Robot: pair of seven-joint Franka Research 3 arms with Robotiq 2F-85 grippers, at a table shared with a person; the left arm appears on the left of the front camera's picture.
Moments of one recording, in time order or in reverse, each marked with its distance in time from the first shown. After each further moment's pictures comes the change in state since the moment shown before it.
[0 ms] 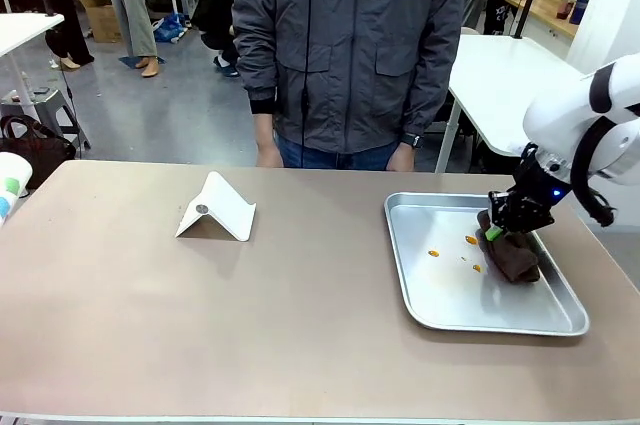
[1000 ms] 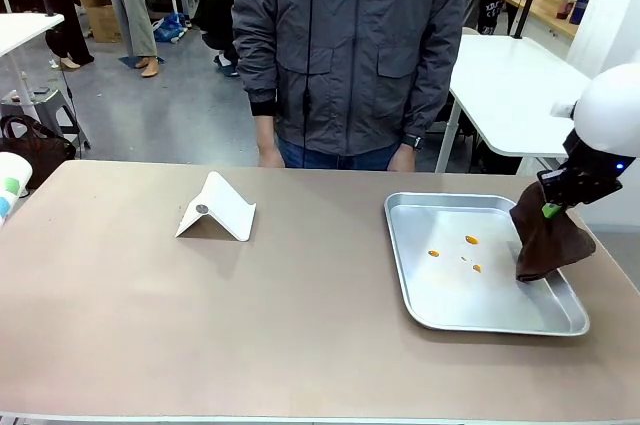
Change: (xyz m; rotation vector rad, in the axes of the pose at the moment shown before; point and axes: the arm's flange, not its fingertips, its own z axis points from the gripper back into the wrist) left arm 0.000 0.000 0.000 0.000 0.000 0.000; right arm -0.044 0.000 0.097 -0.269 -0.170 0.120
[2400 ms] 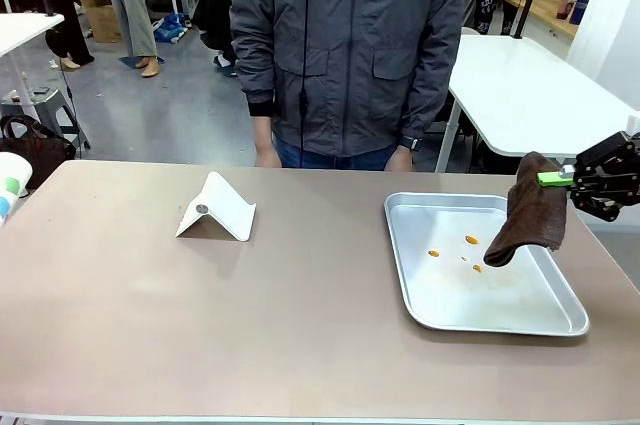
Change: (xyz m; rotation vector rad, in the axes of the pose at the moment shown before) left arm 0.000 0.000 0.000 -0.001 0.001 0.000; right arm -0.091 -0.045 0.033 1.230 0.076 -0.296
